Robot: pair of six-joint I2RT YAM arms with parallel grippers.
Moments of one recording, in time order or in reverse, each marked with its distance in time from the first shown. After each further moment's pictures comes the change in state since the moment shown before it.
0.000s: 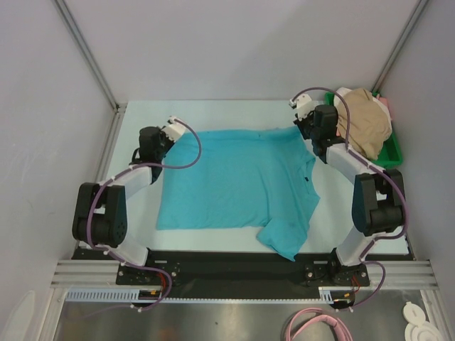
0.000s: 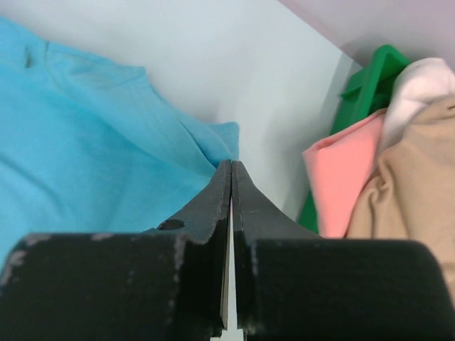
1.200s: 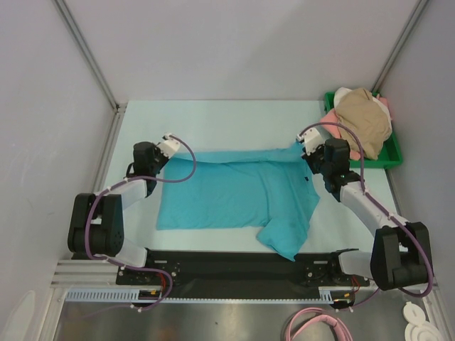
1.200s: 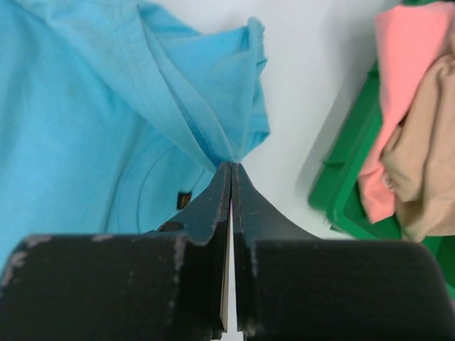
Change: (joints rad) left arm 0.062 -0.095 -0.199 0.003 0.050 0.034; right arm 0.013 -0.446 -0.440 -0.112 -0.033 -0.010
